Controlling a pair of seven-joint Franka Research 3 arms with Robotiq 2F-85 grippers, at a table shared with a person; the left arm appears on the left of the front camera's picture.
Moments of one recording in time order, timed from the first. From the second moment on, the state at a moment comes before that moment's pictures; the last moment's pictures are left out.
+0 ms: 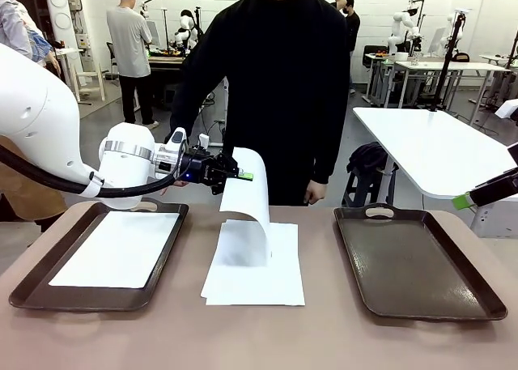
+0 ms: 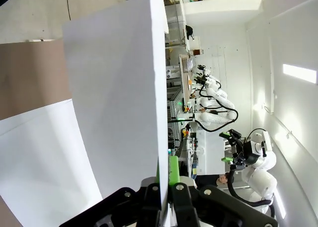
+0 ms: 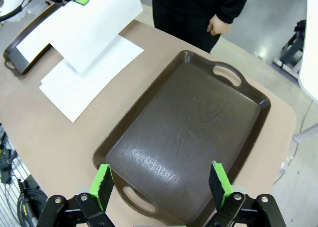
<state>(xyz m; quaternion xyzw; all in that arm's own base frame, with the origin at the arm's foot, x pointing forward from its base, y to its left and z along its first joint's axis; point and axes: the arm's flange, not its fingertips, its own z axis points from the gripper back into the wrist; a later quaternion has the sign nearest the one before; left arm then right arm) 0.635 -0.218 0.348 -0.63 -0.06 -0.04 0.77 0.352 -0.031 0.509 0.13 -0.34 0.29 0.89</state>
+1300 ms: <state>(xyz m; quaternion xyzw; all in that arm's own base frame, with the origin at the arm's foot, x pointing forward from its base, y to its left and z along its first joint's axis) 0.495 -0.062 0.401 -0.52 -0.06 -0.08 0.85 0.352 -0.031 0.509 0.13 -0.34 0.29 0.89</state>
